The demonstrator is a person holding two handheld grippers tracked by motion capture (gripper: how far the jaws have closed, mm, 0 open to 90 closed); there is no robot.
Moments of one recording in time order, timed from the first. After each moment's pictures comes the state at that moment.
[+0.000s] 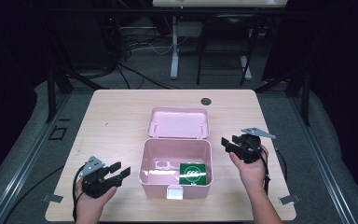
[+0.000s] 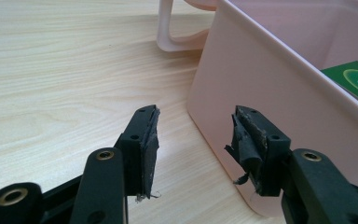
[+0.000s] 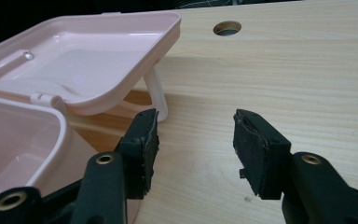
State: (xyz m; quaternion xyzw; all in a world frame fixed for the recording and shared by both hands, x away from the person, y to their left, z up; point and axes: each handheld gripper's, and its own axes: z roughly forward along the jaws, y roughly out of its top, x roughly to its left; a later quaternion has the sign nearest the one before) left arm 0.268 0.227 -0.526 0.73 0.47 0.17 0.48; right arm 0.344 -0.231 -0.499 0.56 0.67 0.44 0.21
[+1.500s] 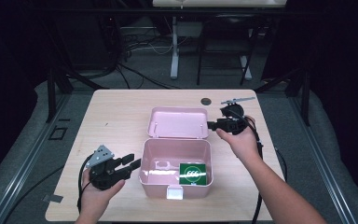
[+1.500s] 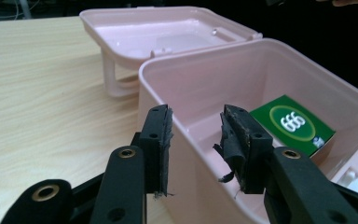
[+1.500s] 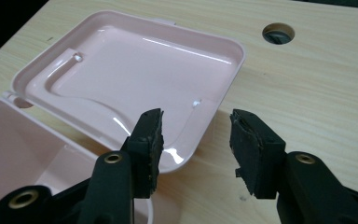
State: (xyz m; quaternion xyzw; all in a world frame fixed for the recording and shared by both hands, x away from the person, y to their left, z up) left arm 0.275 0.191 -0.471 0.74 0.41 0.14 0.51; right arm 0.399 -0.185 -0.424 0.53 0.75 0.37 0.14
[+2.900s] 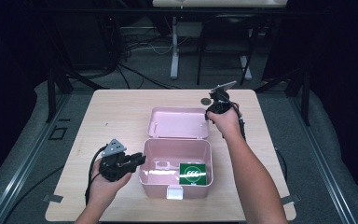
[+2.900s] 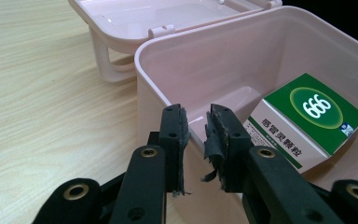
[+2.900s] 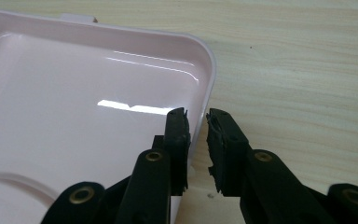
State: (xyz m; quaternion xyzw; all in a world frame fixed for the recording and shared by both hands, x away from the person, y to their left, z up) left arm 0.298 0.177 -0.480 0.78 0.41 0.13 0.45; right arm 0.495 -0.167 -0.457 0.64 0.72 0.25 0.06
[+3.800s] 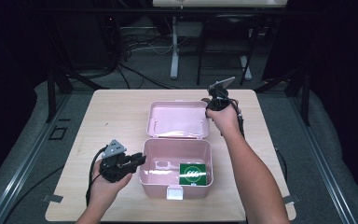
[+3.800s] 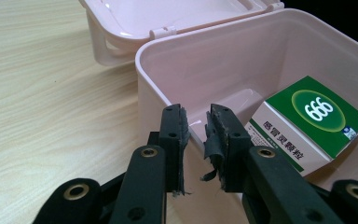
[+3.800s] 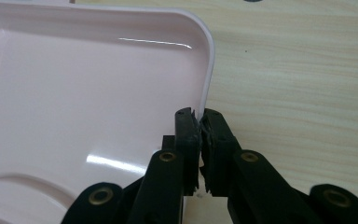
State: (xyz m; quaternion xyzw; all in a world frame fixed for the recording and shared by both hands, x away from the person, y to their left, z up) left arm 0.296 0.175 -0.482 0.78 0.41 0.14 0.46; right arm 0.491 -0.159 -0.438 0.65 0.71 0.25 0.08
